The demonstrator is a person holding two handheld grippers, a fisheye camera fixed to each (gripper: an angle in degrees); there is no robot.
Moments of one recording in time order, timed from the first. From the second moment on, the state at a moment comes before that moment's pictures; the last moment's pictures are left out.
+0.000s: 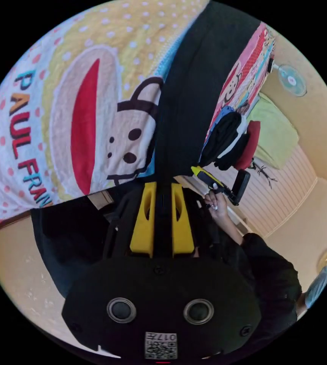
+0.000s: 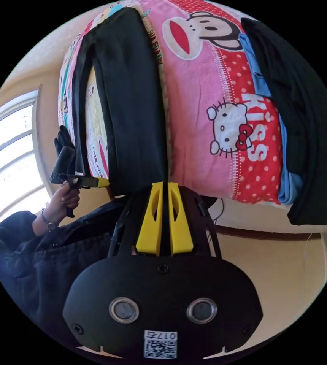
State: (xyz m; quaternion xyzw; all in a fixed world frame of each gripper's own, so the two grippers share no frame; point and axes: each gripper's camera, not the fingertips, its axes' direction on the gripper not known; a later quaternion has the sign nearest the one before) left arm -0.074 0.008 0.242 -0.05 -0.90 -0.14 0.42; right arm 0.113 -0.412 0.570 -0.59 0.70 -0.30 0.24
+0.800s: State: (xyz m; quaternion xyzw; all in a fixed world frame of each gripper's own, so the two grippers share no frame) left arm -0.097 -0.004 0.274 -0.09 -0.87 -0.11 0.47; right arm 0.275 -0.338 0.923 -0.77 0.58 -0.26 0.08
